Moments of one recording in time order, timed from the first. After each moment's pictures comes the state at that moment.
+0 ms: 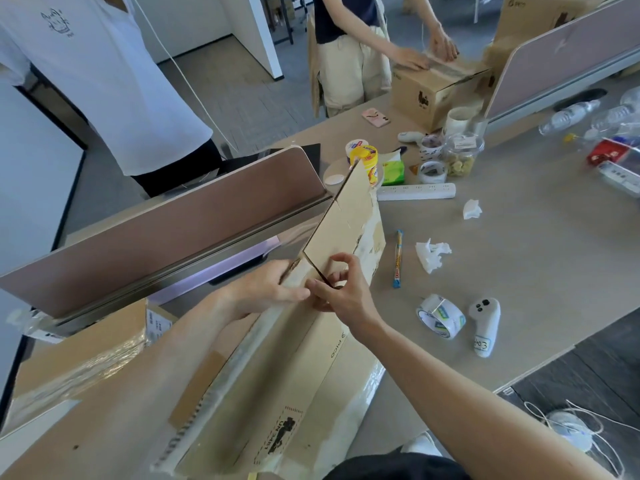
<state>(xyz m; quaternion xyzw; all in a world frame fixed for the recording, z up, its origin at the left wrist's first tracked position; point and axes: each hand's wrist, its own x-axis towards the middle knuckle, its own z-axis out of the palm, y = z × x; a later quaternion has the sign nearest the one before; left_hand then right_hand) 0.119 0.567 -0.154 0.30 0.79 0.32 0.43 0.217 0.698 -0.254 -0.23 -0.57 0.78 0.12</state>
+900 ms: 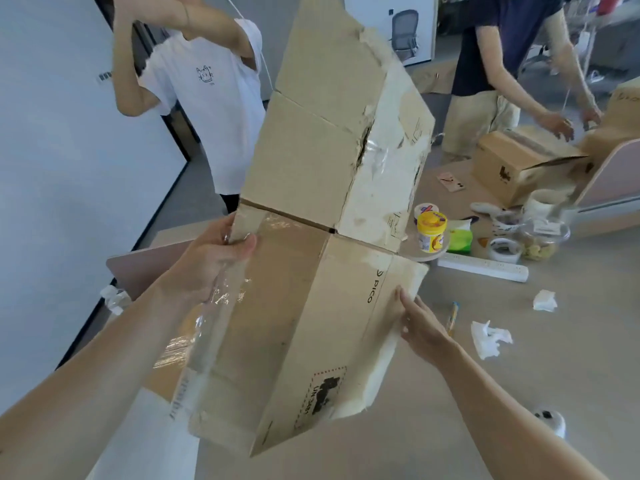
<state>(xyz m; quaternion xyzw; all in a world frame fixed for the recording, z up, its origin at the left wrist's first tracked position) 0.092 0.494 -0.034 0.24 0.68 0.67 0.16 0.172 0.789 -0.256 -0.17 -0.50 0.85 -0.04</state>
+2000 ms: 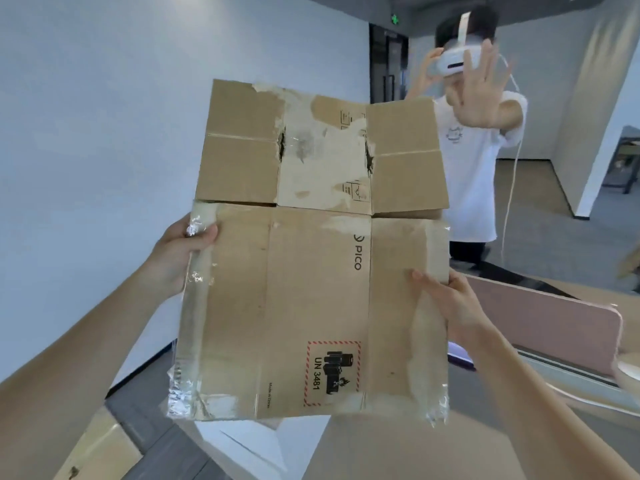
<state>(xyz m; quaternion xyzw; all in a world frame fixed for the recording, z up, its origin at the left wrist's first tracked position) 0.258 0.152 0.053 -0.08 0.71 0.66 -0.23 0.120 0.522 -0.048 0.14 -0.59 0.79 -0.10</state>
